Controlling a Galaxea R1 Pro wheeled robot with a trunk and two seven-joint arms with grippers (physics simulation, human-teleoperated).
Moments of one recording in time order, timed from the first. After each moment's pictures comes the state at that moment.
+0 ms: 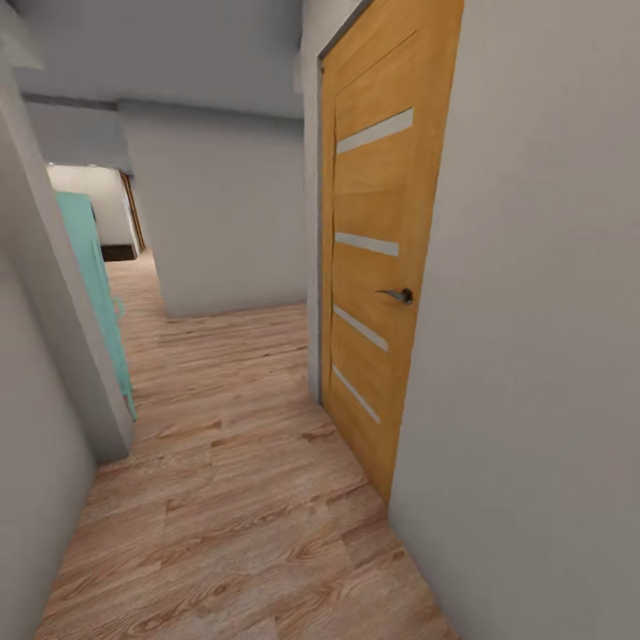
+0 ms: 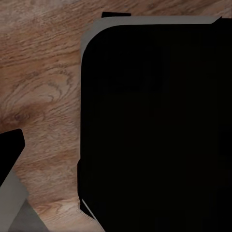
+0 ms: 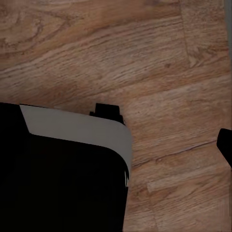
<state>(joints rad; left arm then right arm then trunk) 0.00 0.01 0.02 -0.05 0.04 -0.01 0.02 -0.18 0.00 0.57 0.03 -0.41 -0.11 -0.04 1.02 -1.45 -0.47</state>
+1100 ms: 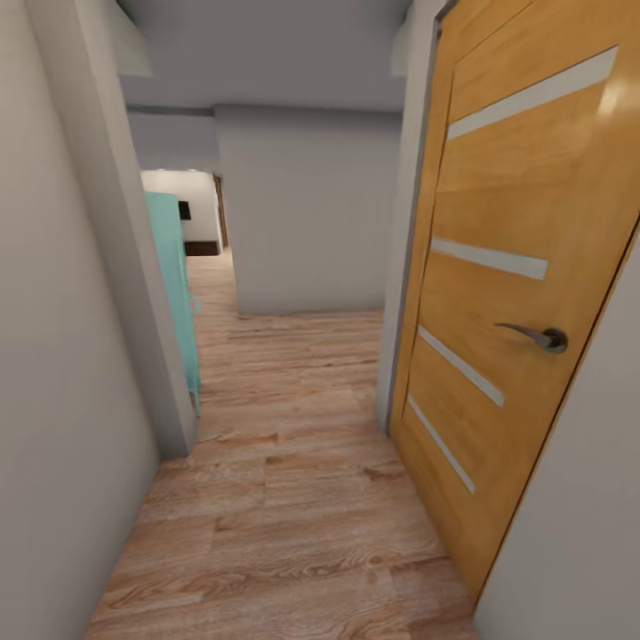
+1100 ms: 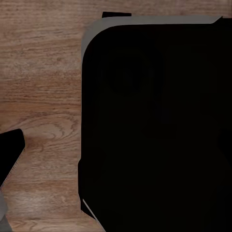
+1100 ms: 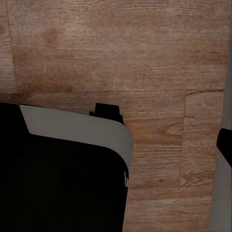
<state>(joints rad) 0.00 0.01 0.02 -0.05 0.04 -0.01 0.02 -0.18 0.00 0.57 0.03 -0.41 -0.11 -0.04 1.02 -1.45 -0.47</state>
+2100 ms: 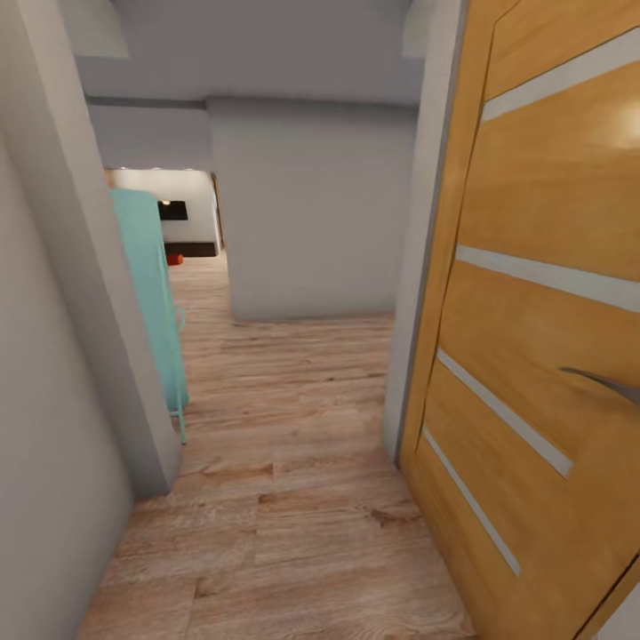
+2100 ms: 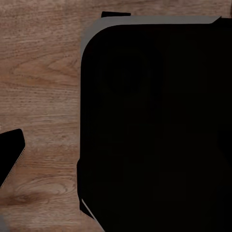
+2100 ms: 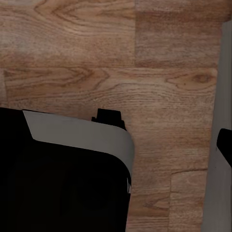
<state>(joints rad) 0.00 0.01 0.02 -0.05 0.04 -0.01 0.02 -0.18 0.00 0.57 0.02 -0.41 -0.12 -0.05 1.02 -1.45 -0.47</state>
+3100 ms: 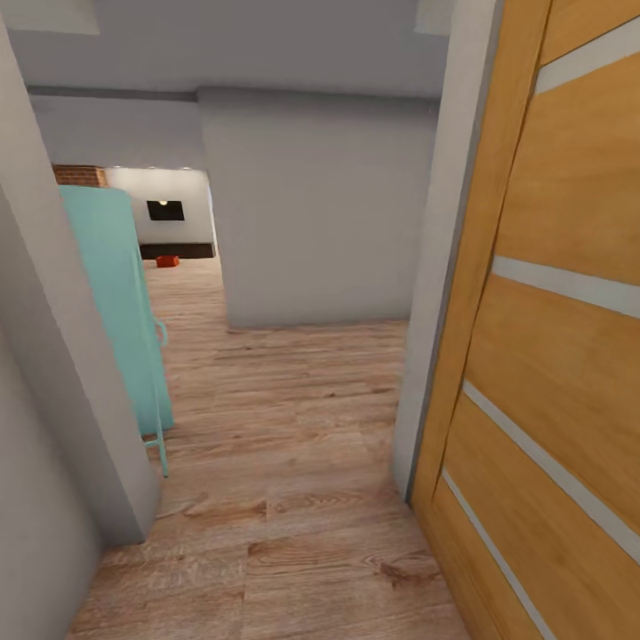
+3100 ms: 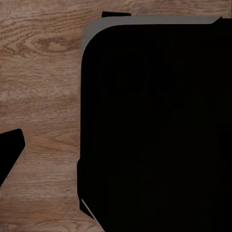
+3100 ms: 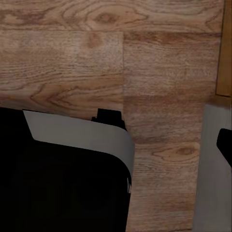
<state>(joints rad) 0.00 0.01 0.02 -0.05 0.04 -0.02 0.02 -0.18 0.00 0.57 0.02 -0.41 -0.12 -0.05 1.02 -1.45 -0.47</state>
